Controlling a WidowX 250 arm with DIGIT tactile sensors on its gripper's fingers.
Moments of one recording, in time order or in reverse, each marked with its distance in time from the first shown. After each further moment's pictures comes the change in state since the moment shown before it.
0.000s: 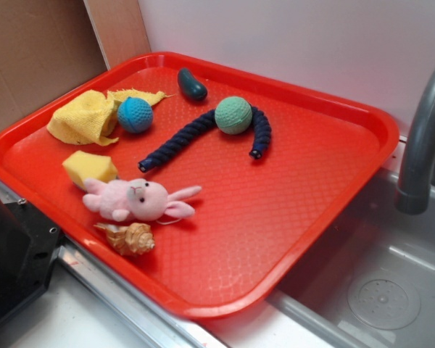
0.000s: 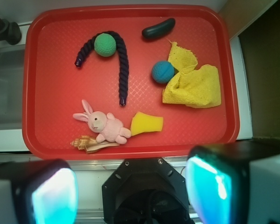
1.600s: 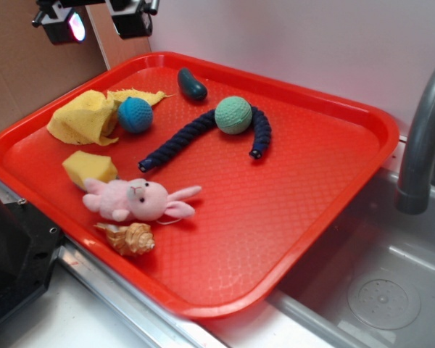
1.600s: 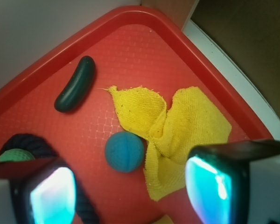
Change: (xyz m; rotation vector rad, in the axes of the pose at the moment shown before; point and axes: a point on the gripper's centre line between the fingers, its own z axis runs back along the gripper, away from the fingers) arm 0.099 0.083 -0.122 0.097 -0.076 0.653
